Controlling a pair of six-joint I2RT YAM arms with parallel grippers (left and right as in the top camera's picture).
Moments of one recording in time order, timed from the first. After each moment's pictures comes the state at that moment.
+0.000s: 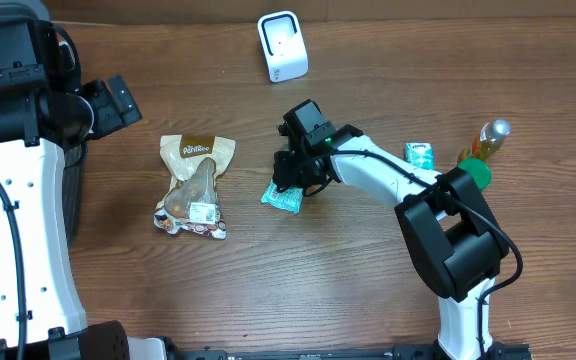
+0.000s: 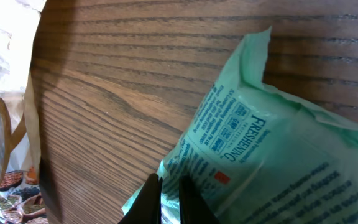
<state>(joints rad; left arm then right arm) 0.17 1.58 1.79 -1.27 0.02 -0.30 0.58 2.09 1.41 -0.51 -0.34 0.48</state>
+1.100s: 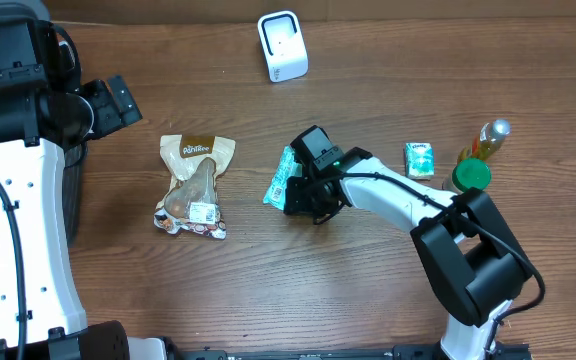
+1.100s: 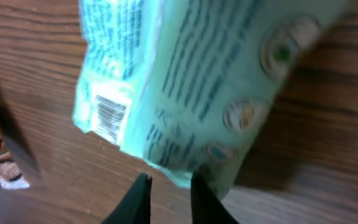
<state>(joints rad) 0.17 1.58 1.79 -1.27 0.02 -0.30 0.61 1.95 1.21 -0.56 -0.33 0.63</state>
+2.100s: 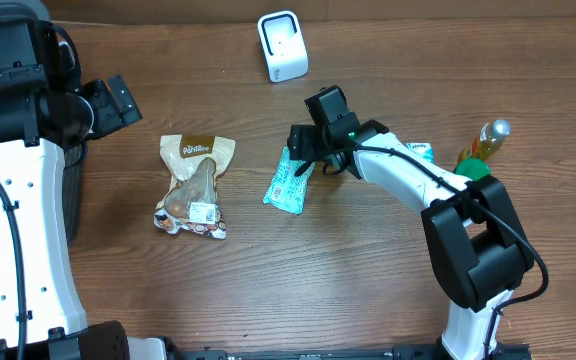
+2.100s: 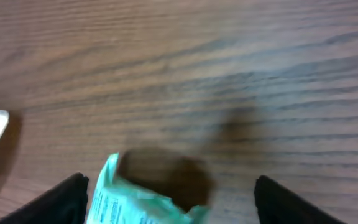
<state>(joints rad) 0.17 1.58 1.79 -1.27 0.02 -0.30 0.50 2.00 1.35 -0.40 -0.04 0.51</state>
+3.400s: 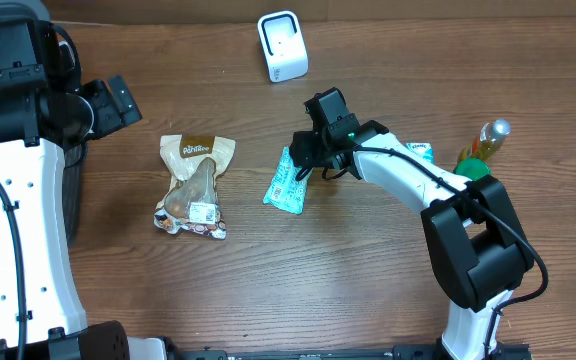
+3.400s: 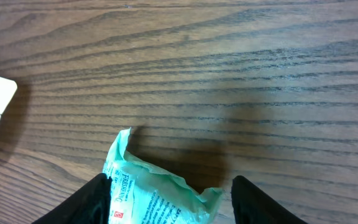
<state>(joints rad) 0.17 1.58 1.79 -1.27 0.02 -0.30 0.50 2.00 1.35 -0.42 -0.09 0.46</state>
